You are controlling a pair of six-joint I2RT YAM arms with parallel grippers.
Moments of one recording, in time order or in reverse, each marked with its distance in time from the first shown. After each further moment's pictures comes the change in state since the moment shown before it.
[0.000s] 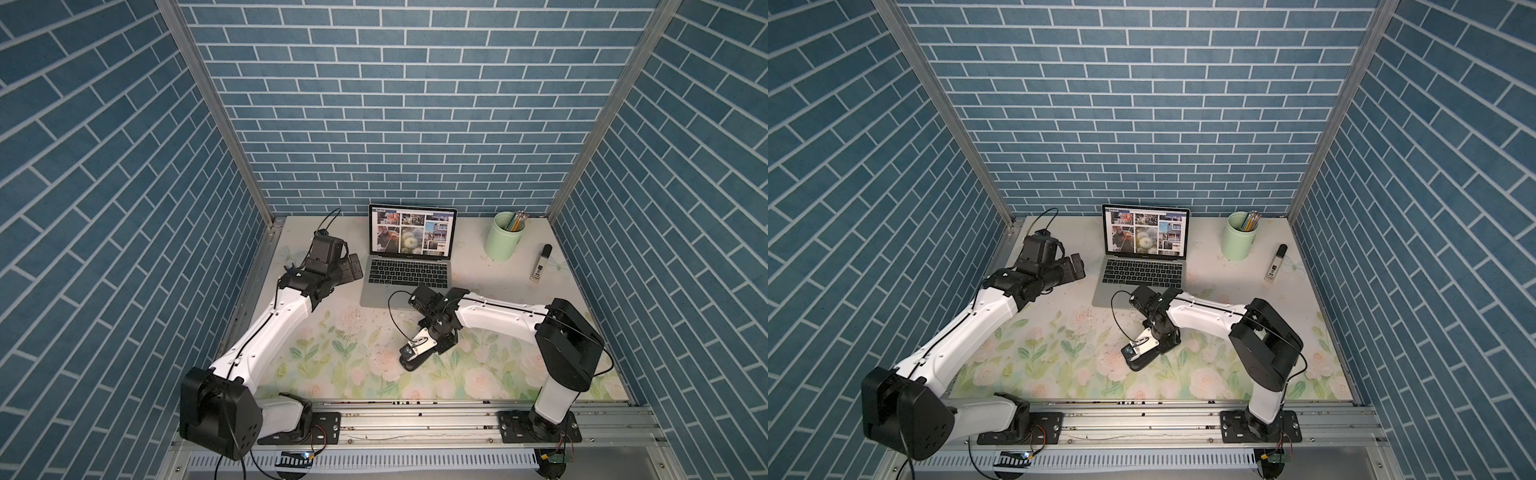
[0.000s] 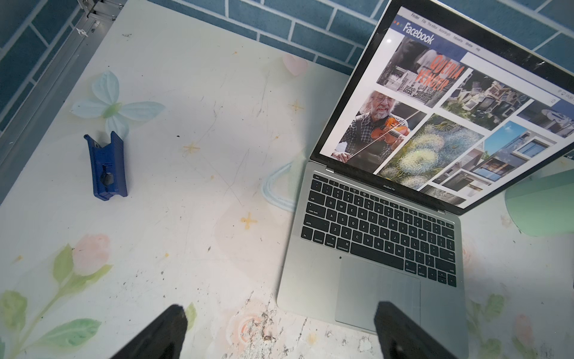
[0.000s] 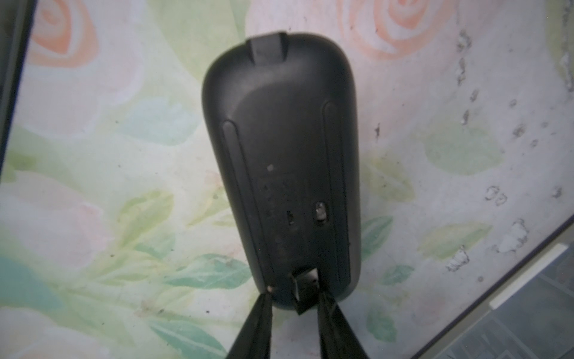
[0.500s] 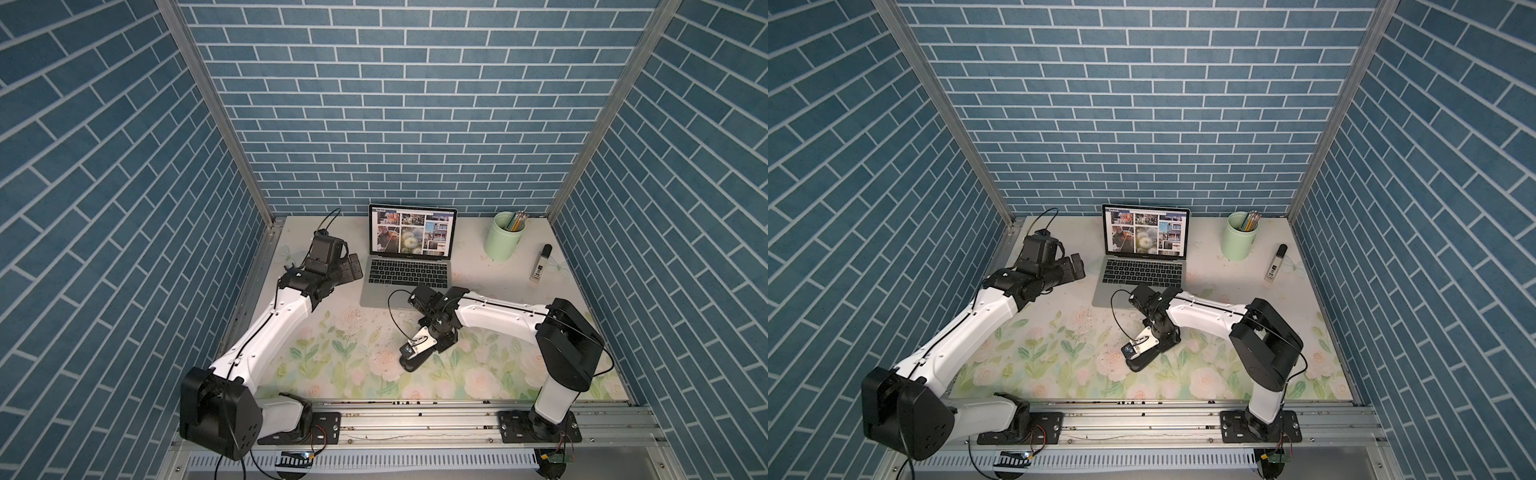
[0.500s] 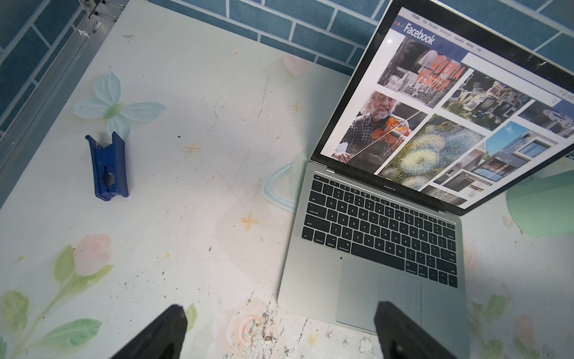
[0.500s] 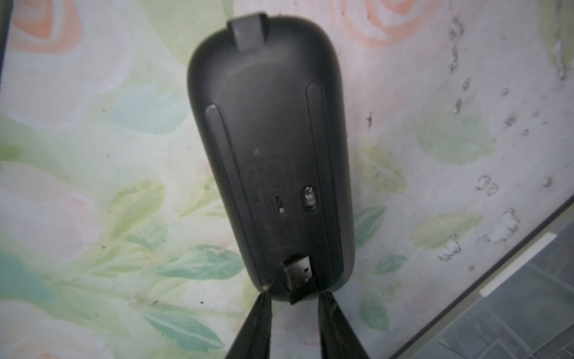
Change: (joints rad) left arm 0.000 0.000 0.000 0.000 -0.003 0.003; right arm 0.000 -0.001 0.021 -0.012 0.031 0.000
